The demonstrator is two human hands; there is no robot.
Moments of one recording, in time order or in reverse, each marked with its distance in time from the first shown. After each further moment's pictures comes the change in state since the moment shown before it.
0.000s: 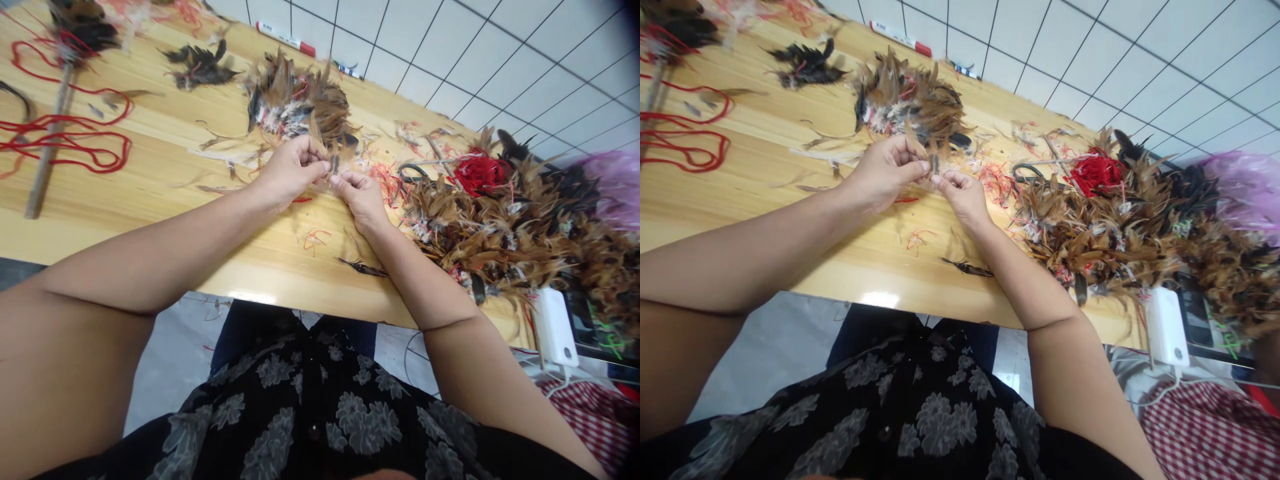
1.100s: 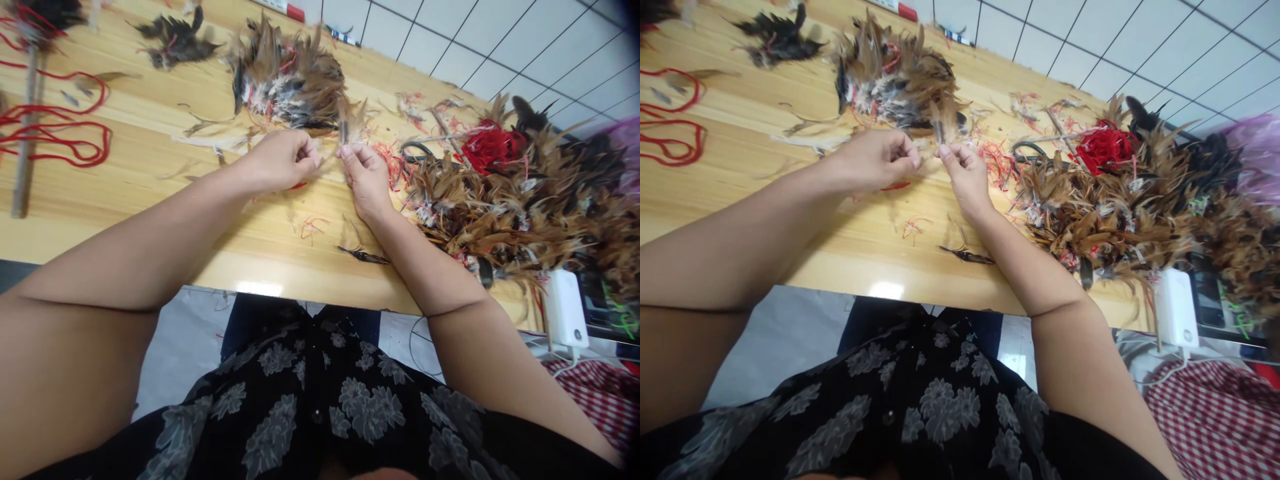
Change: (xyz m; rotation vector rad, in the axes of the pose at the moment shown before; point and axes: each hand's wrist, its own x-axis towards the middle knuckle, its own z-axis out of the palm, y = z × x) left_hand -0.008 0.026 -0.021 0.633 -0.226 0.044; right_hand 0.017 0.030 -0.012 -0.166 0.069 -0.261
